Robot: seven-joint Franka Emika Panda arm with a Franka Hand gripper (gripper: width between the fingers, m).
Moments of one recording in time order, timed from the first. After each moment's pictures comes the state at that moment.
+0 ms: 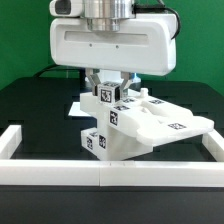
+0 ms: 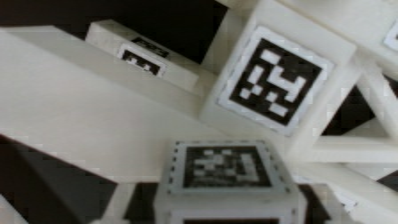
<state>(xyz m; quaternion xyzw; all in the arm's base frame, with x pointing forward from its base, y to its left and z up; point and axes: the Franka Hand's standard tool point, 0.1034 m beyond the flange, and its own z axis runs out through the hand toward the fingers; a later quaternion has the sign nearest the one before) 0.582 -0.039 0.107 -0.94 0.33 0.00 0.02</state>
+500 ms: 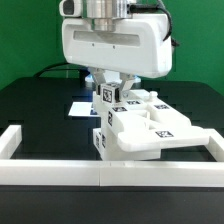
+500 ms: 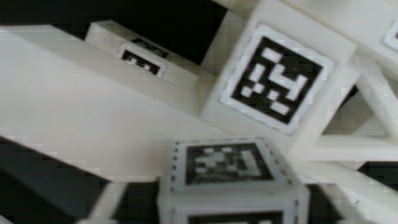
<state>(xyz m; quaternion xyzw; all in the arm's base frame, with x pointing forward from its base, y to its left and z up) 0.583 -0.037 0.107 -0.92 0.40 0.00 0.02</state>
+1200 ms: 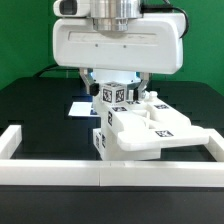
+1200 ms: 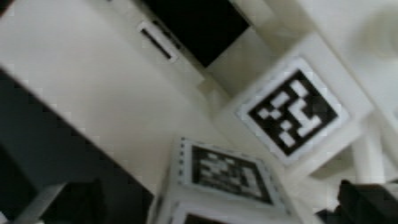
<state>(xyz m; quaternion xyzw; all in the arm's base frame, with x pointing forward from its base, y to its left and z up) 0.583 -0.031 0.108 -0.98 0.18 0.00 0.01</state>
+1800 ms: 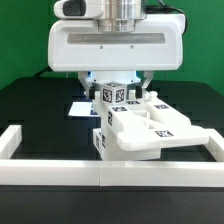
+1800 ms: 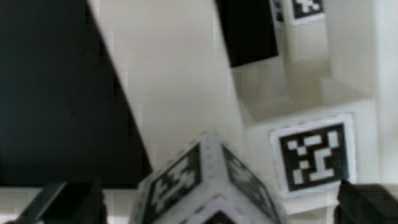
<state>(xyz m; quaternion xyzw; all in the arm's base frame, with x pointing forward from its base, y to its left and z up) 0.582 -0.032 0.106 -1.00 -0.04 0.00 0.01</state>
